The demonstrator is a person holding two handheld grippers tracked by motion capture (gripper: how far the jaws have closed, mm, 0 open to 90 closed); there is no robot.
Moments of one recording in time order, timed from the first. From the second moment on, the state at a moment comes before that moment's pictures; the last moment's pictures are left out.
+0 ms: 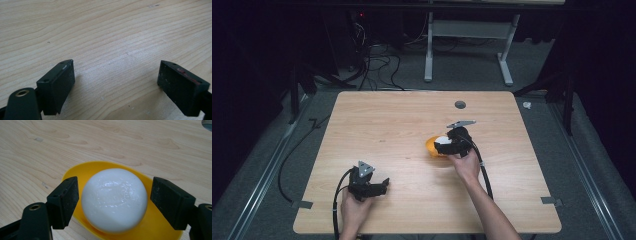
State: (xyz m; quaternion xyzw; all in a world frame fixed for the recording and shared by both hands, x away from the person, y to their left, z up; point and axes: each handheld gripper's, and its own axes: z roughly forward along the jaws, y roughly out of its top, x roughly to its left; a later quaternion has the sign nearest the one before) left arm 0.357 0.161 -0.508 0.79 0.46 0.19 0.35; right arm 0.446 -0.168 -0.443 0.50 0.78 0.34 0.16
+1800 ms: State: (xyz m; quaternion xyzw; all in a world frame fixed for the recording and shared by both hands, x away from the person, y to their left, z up) left arm 0.357 0.161 -0.508 0.79 0.46 0.19 0.35; right arm 0.407 -0.231 -0.404 0.50 0.73 0.41 0.21
